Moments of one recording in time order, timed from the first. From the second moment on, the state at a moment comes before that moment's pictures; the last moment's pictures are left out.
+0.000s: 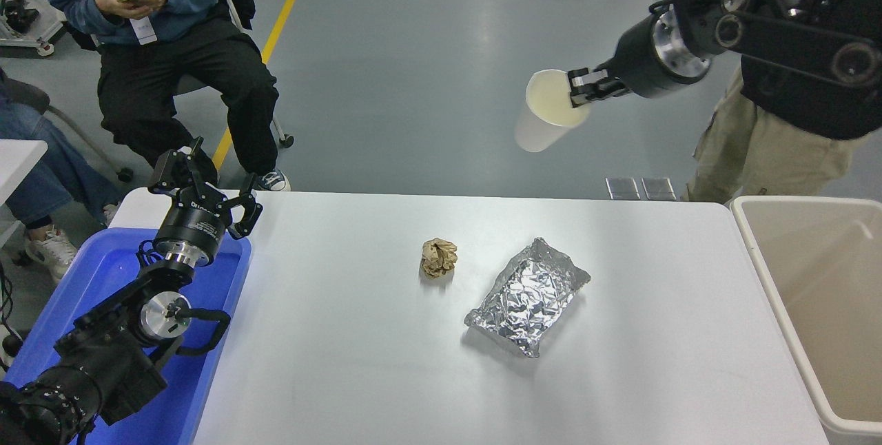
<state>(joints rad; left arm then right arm) -0.62 0.29 -0.80 -0.43 0.08 -0.50 -0.60 1.87 -0.50 -0.69 0.90 -0.73 0.49 0.08</state>
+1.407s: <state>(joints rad) -0.62 0.29 -0.80 -0.43 0.08 -0.50 -0.60 1.07 -0.80 -0.43 0.17 -0.60 0.34 0.09</state>
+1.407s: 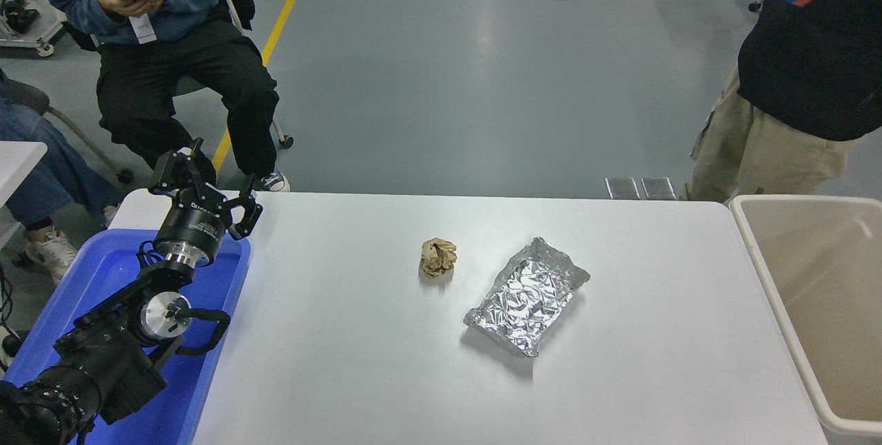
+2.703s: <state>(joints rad) -0.62 0.29 -0.80 -0.43 0.08 -0.50 -0.60 0.66 -0.44 -0.29 -0.20 -0.36 0.20 0.08</state>
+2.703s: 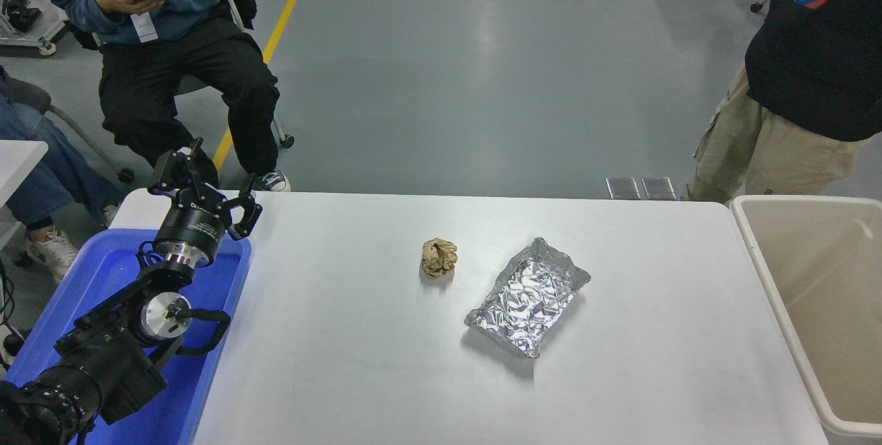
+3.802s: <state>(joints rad) -0.62 0.29 -0.80 -0.43 0.08 -0.50 -0.60 0.71 -0.40 -0.22 -0.20 -0.28 0.17 0.08</state>
